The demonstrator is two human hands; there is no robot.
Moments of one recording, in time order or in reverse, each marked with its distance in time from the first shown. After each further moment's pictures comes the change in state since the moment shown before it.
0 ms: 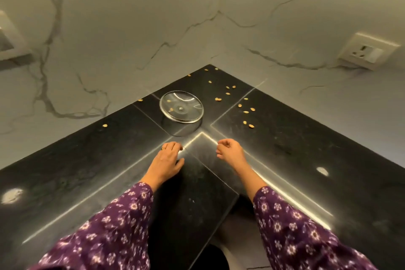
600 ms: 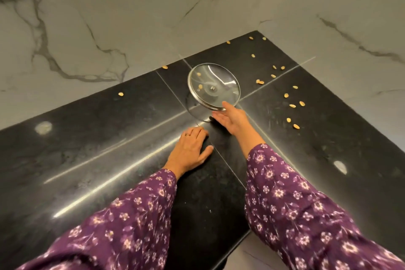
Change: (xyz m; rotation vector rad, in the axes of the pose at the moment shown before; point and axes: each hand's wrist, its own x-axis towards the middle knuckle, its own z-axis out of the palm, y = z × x) left_hand 0.038 -0.044 0.058 0.015 0.074 -0.025; right_hand 0.138 -0.052 0.103 0.654 -0.213 0.392
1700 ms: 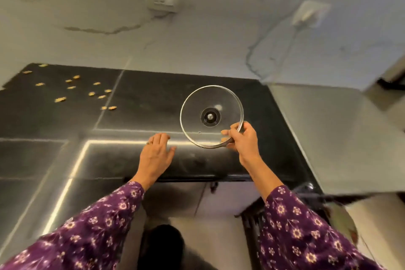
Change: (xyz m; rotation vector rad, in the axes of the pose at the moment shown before) left_hand -0.054 0.324 0.063 -0.058 -0.119 0.651; right_hand -0.394 0.085 -0.383 0.093 0.869 -0.620
